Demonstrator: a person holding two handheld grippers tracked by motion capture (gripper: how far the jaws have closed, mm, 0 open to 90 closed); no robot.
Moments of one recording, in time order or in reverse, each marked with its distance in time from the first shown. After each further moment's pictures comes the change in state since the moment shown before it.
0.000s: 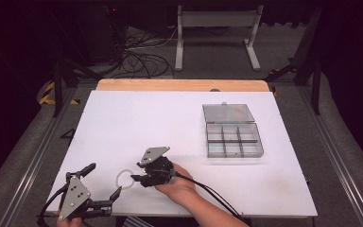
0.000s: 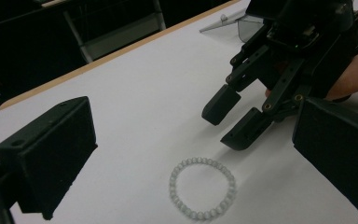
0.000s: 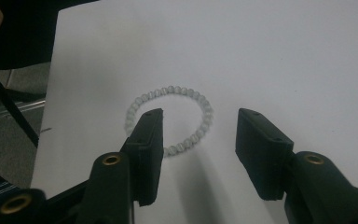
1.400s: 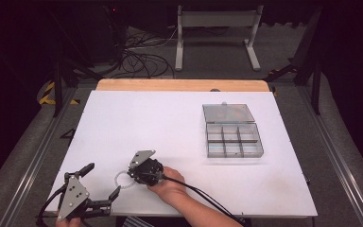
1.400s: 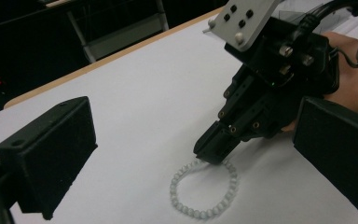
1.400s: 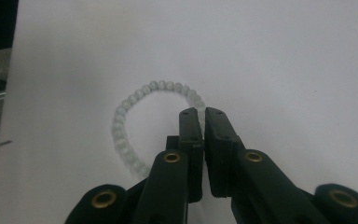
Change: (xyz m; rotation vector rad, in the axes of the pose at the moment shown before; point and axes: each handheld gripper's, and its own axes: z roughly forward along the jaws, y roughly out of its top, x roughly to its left) left arm 0.001 0.000 -0.001 -0.001 0.011 -0.007; right arm 0.009 0.007 0.029 0.059 -0.063 -0.022
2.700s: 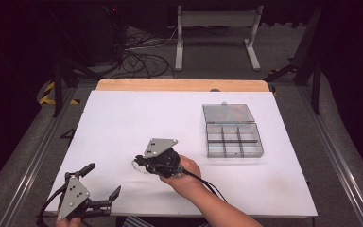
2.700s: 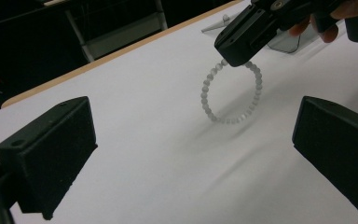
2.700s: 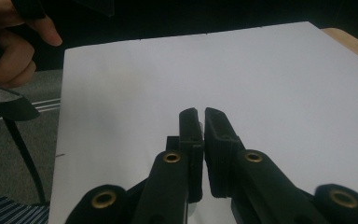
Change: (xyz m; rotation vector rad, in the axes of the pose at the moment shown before) left arm 0.000 0.000 0.001 0.004 -0.003 0.003; right arm -0.009 0.026 -0.087 -0.142 -0.029 -0.074
